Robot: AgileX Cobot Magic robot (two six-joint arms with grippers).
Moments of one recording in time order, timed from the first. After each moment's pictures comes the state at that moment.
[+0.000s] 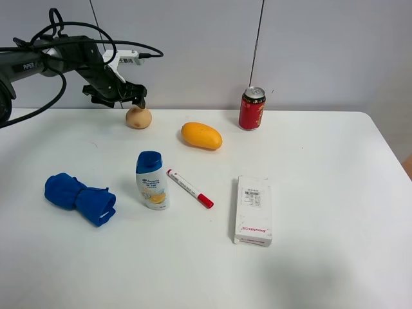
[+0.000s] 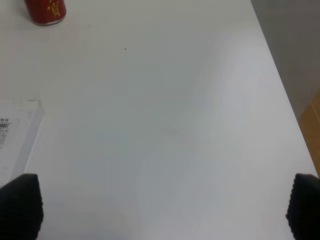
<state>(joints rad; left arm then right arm) -0.13 2.39 -1.98 -0.14 0.66 0.07 -0.10 0.00 -0.50 0.01 1.06 -0.06</state>
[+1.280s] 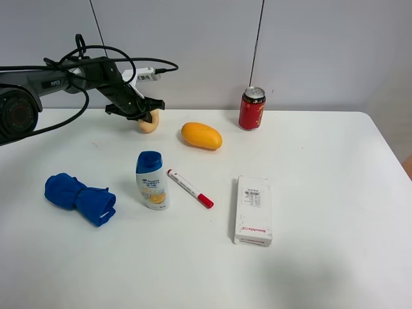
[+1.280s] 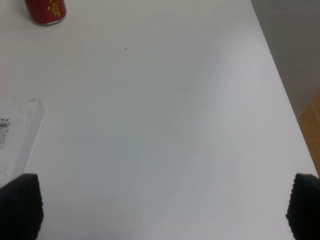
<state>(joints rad) -0.19 2.48 -1.99 -0.29 0.63 0.08 -0.10 0.00 -0.50 0.01 1.06 -0.06</state>
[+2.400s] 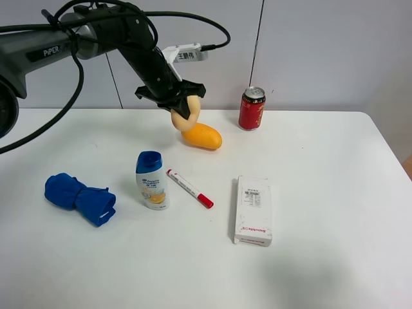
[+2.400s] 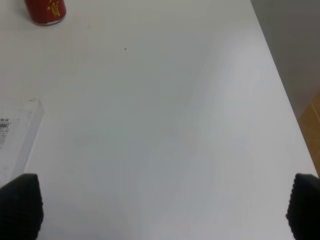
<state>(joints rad) -0.42 2.24 -1.98 -0.35 1.02 0.08 -0.10 0.00 -0.50 0.01 1.06 -0.06</state>
